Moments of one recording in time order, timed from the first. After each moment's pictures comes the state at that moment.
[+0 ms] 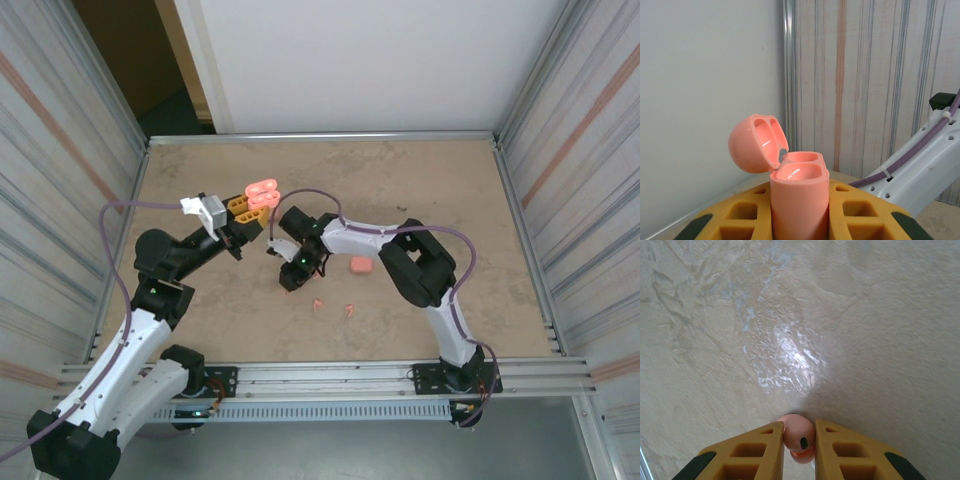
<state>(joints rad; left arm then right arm) -0.36 0.76 0.63 0.41 0.60 -0.12 0.86 2.14 1.52 -0.65 -0.46 0.00</state>
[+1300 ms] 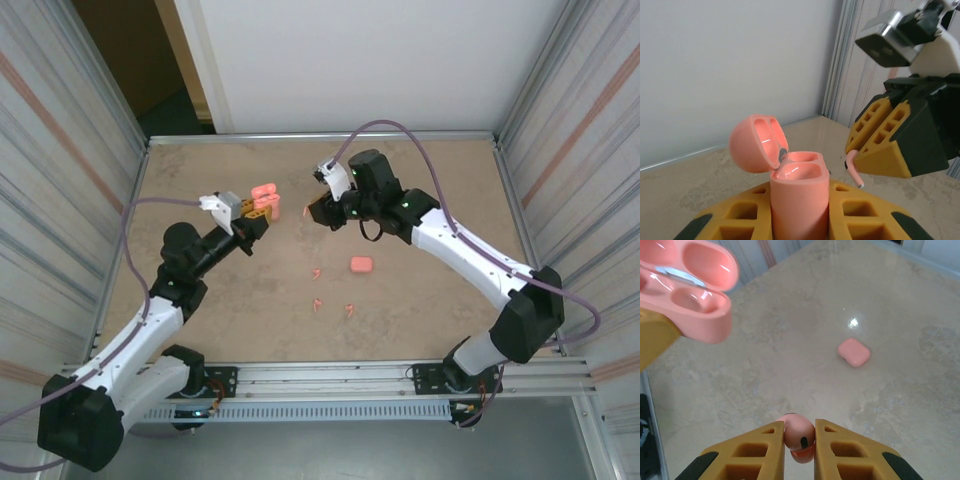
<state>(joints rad) -0.36 0.91 0.53 0.44 0.41 -0.13 0.69 1.49 1.36 -0.43 -0.32 0.04</state>
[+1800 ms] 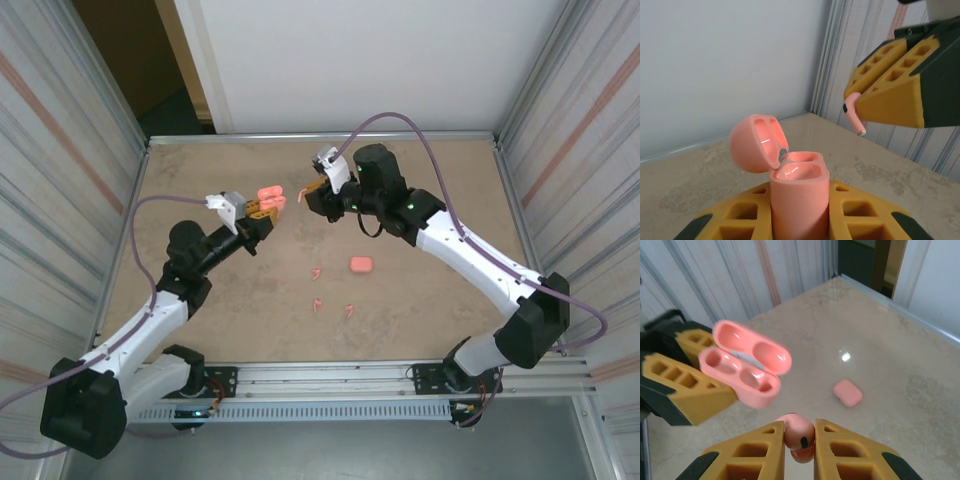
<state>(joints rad) -0.36 0.98 0.51 0.53 0.47 -0.16 0.72 1.46 1.39 -0.33 -0.30 0.00</state>
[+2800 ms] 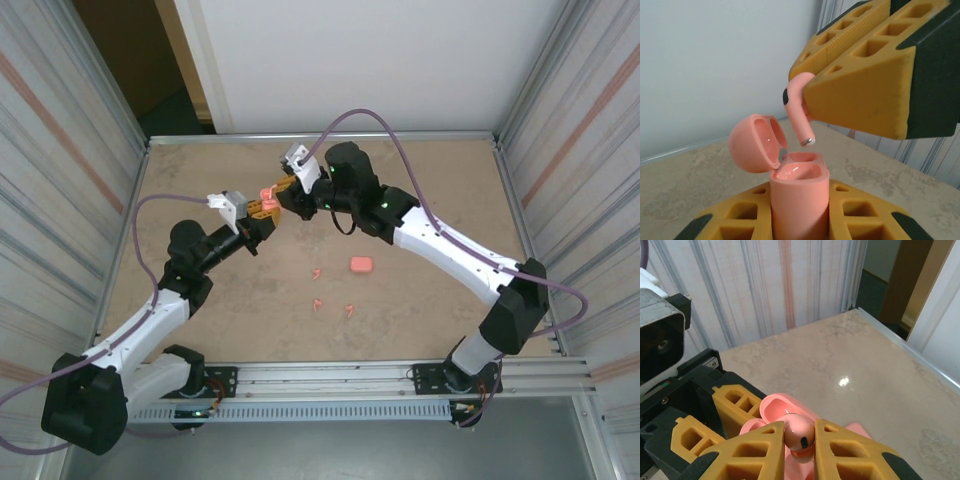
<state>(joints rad) -0.36 1.00 0.51 0.57 0.51 -0.19 0.82 1.58 1.50 -0.24 -0.26 -0.08</state>
